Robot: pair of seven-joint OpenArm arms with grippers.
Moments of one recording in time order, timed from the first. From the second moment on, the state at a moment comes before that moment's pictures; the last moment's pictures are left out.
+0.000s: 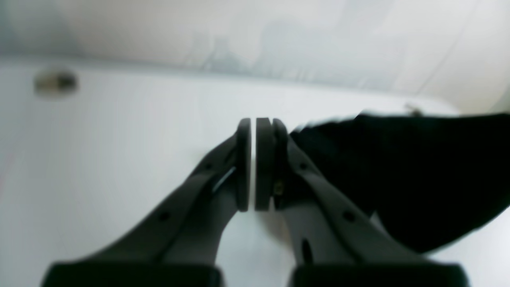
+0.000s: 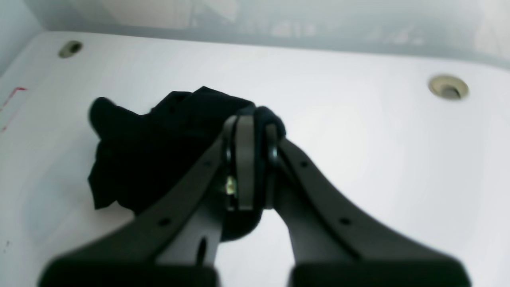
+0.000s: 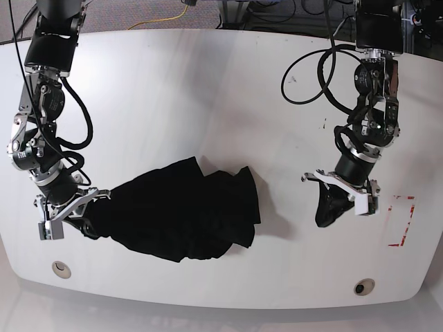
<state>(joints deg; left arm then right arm) -2.9 -17.5 1.7 97.3 -34.0 -9.6 19.7 10.3 27.5 12.0 101.5 41.8 12.5 -49.4</state>
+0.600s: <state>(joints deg) 0.2 -17.5 9.1 93.4 -34.1 -9.6 19.8 7.8 25.0 11.8 101.5 41.7 12.6 -49.4</state>
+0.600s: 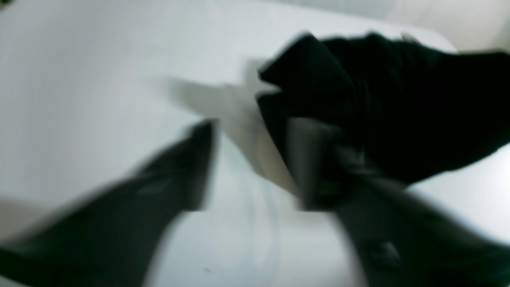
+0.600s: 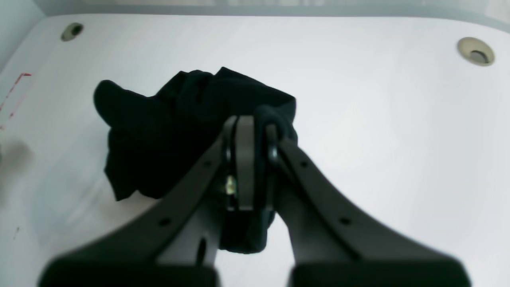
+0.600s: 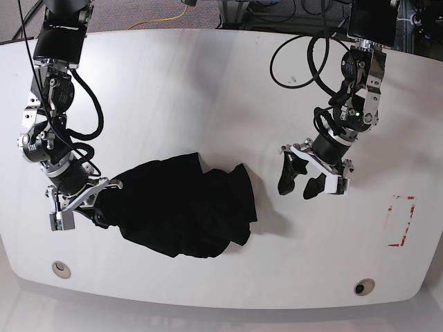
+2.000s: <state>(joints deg) -13.7 -11.7 15.1 81.8 -33.9 -9.7 19.0 5.2 23.6 11.8 105.0 41.8 12.5 -49.5</state>
